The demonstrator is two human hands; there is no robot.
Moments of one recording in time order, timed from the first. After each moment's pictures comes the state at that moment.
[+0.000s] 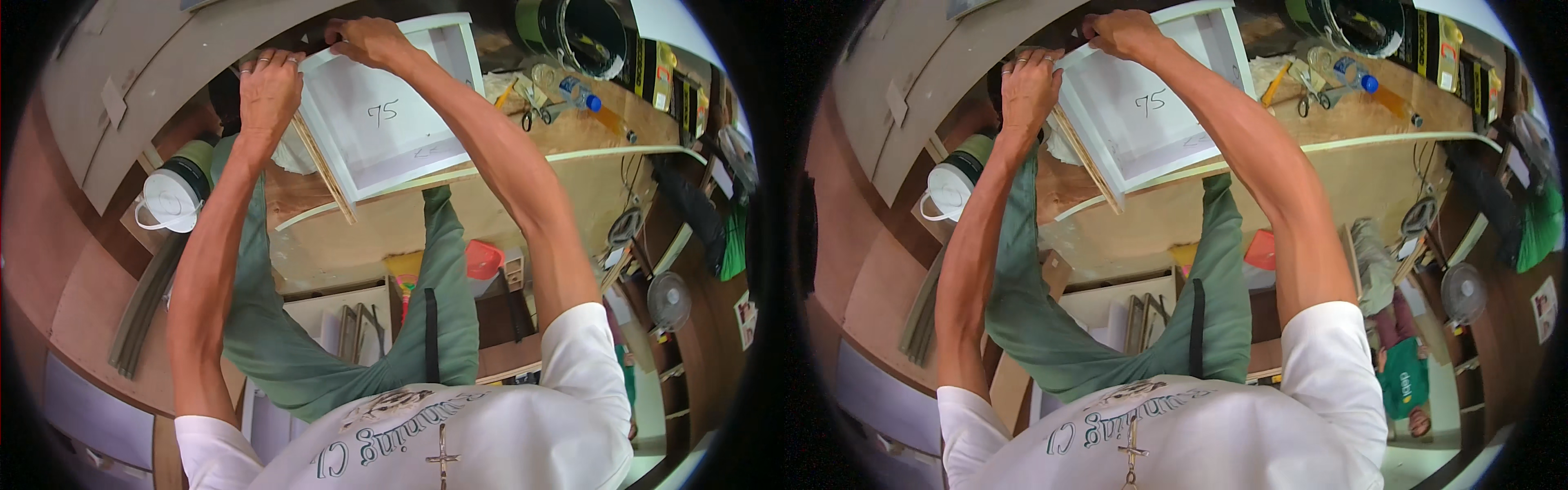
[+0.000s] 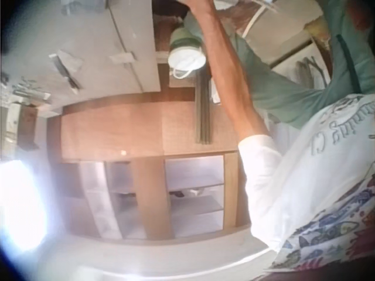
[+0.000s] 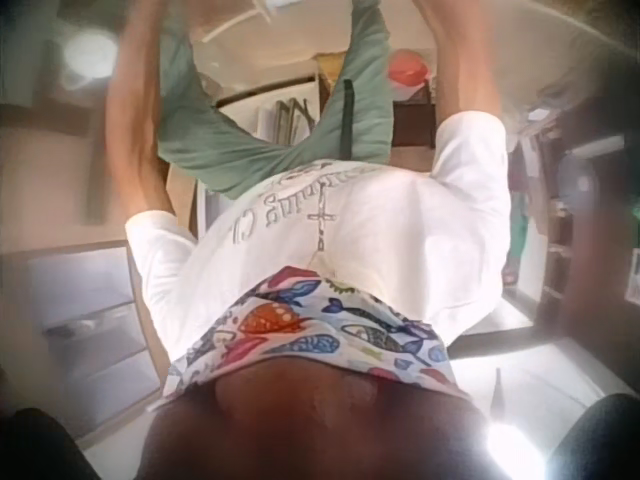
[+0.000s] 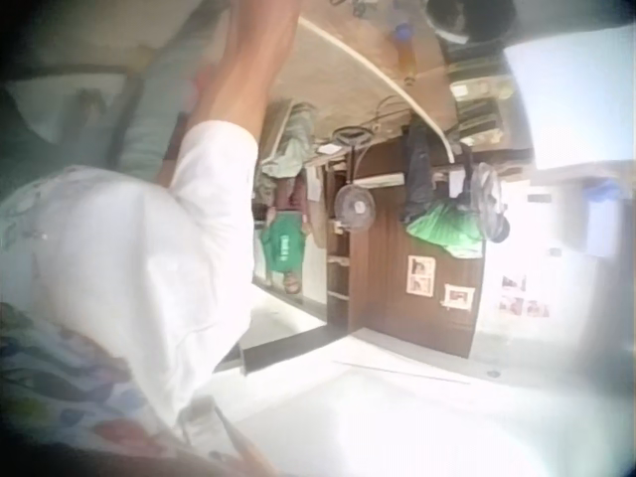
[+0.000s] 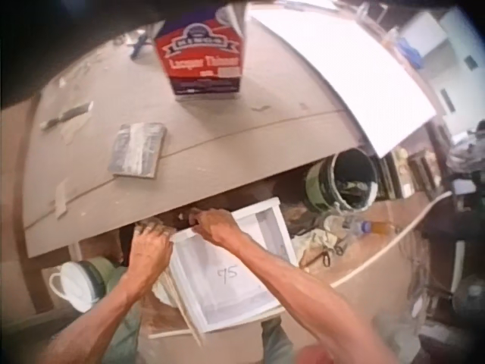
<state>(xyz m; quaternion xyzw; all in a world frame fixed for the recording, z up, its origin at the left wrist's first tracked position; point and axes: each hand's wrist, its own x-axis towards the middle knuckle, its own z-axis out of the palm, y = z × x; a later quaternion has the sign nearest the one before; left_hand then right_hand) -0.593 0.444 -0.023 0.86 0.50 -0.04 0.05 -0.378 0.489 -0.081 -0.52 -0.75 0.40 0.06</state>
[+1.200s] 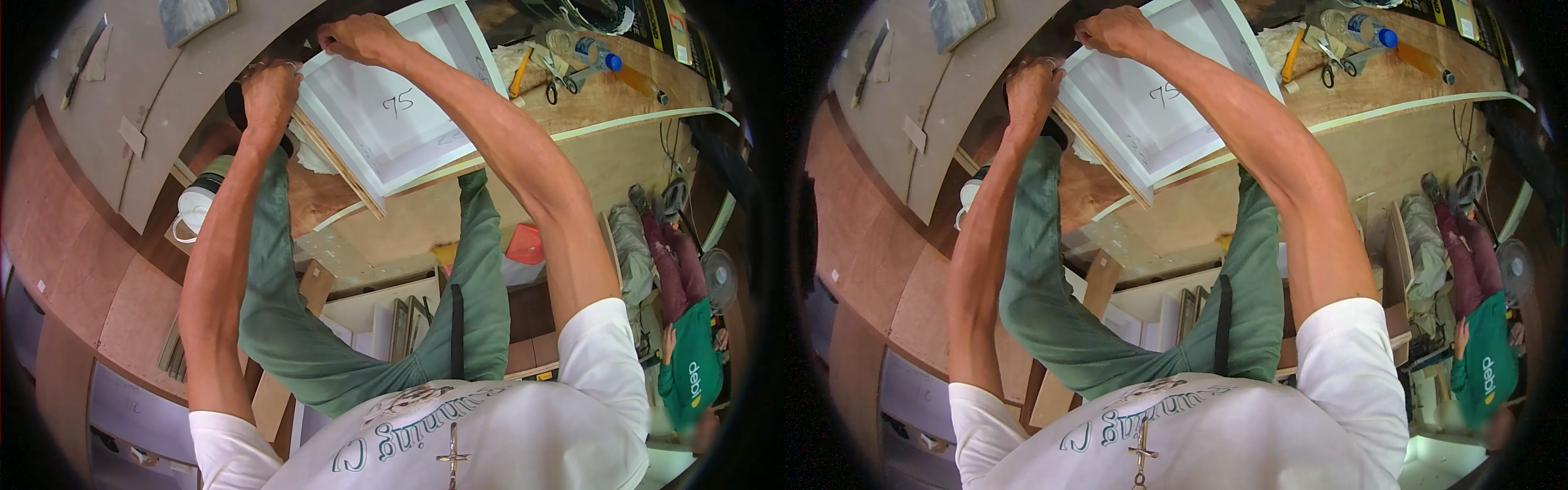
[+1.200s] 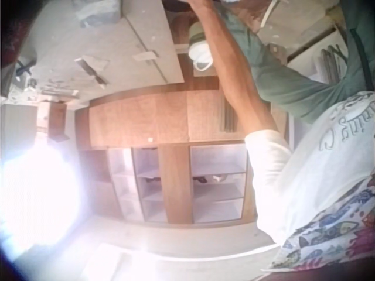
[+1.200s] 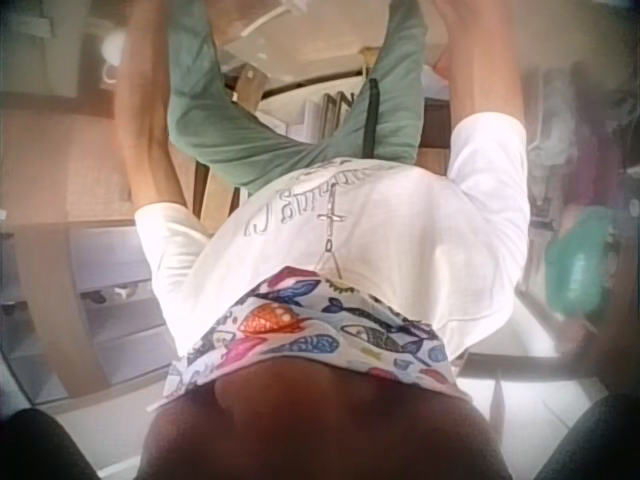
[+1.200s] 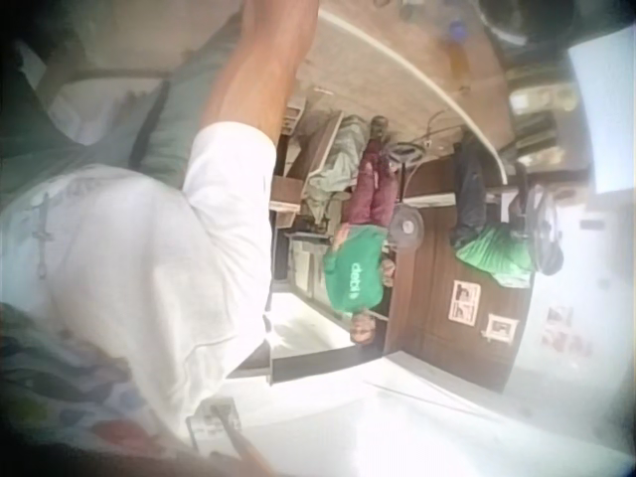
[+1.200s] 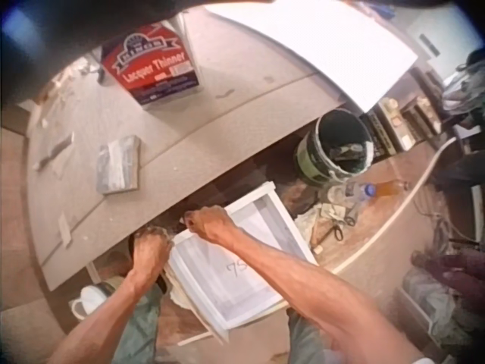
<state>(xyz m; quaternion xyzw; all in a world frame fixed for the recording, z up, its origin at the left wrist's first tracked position) -0.588 0.468 -0.036 0.85 0.50 -0.17 0.09 -0.374 0.477 -0.087 -0.53 -0.72 0.43 0.10</state>
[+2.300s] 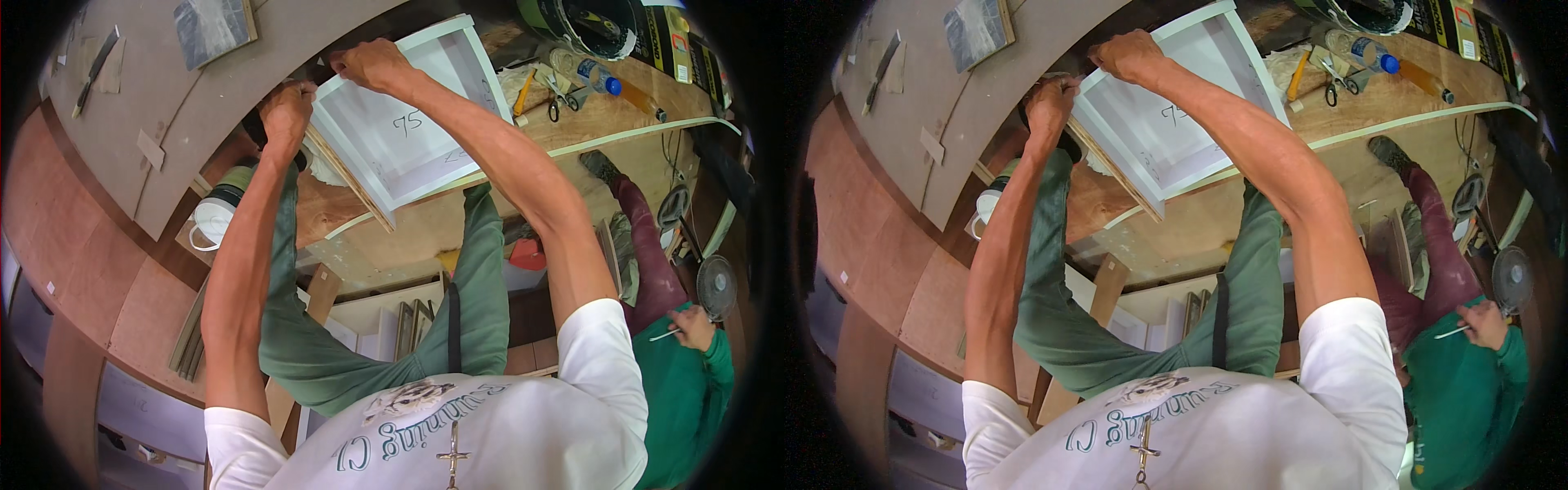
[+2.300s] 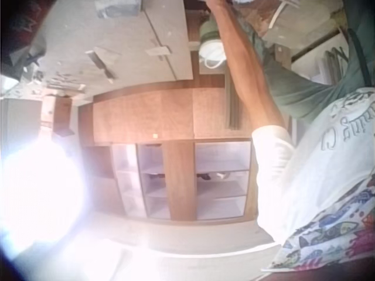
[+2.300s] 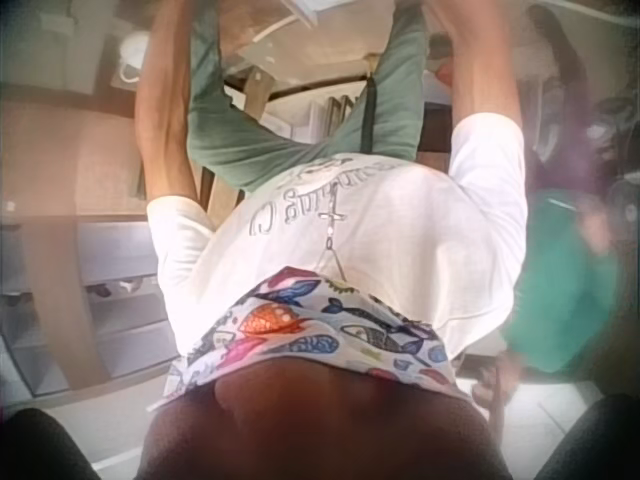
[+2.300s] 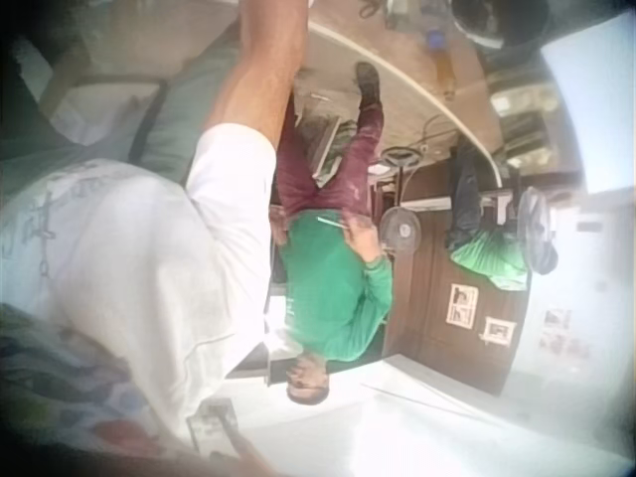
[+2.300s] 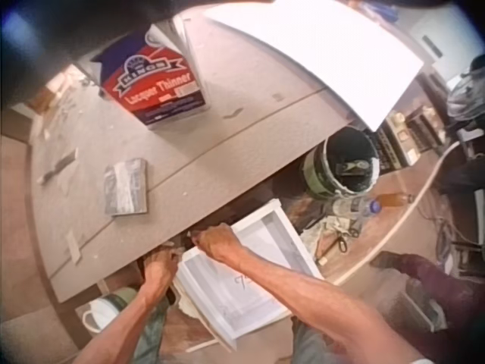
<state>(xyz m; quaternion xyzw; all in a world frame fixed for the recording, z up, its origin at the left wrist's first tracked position) -0.599 0.477 -0.056 0.76 0.61 -0.05 0.22 -0.383 0.486 -0.080 -0.55 -0.73 0.39 0.07</state>
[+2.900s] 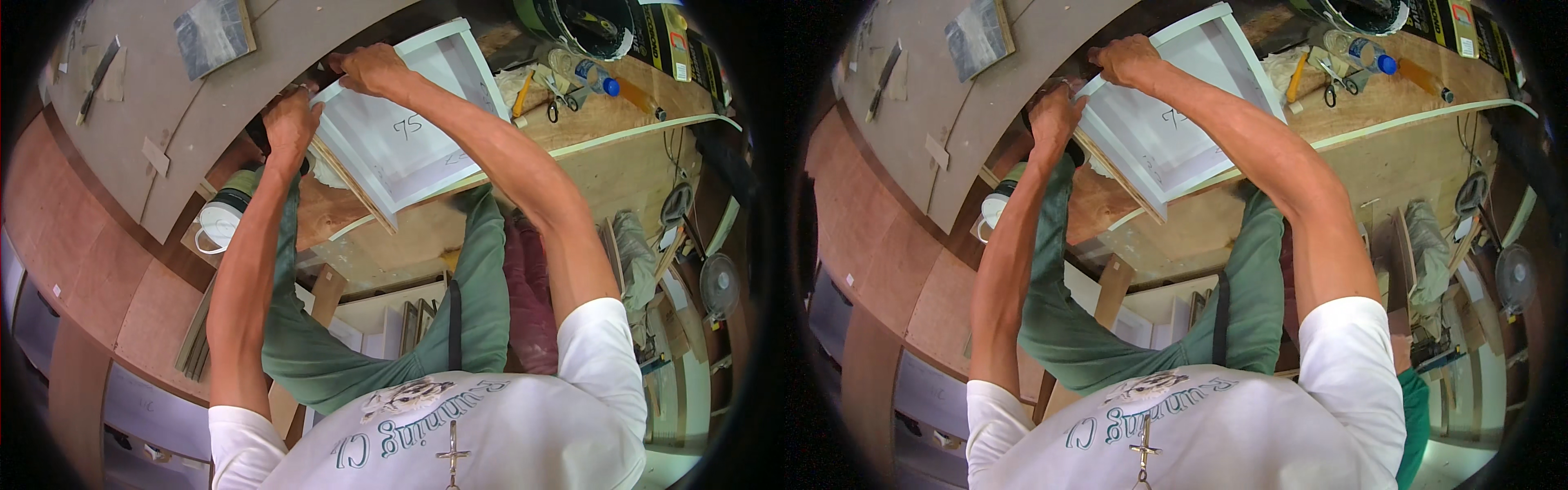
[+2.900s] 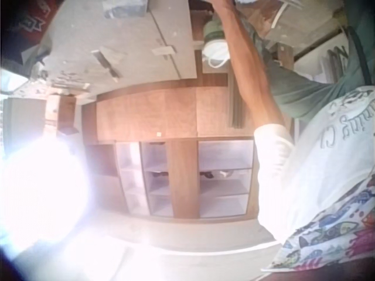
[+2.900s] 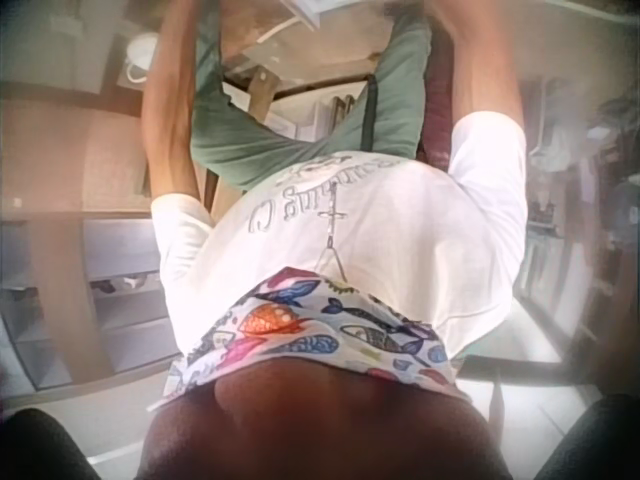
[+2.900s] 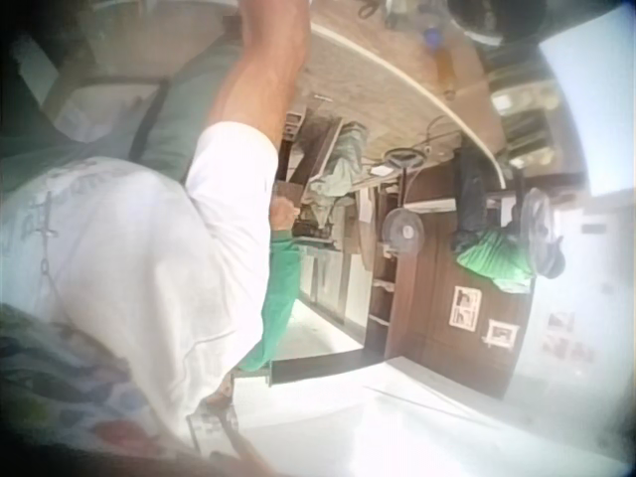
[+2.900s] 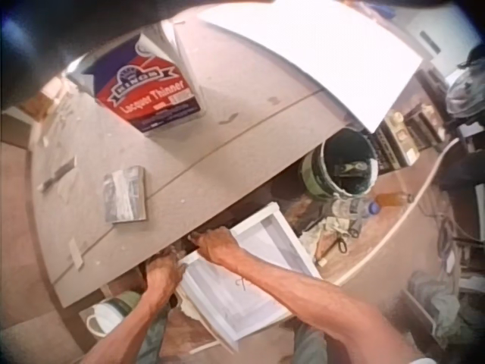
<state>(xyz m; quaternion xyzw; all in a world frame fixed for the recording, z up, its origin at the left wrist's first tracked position) -0.589 0.474 -0.036 0.79 0.57 -0.11 0.19 -0.383 0.488 -0.077 -0.55 -0.74 0.39 0.04</state>
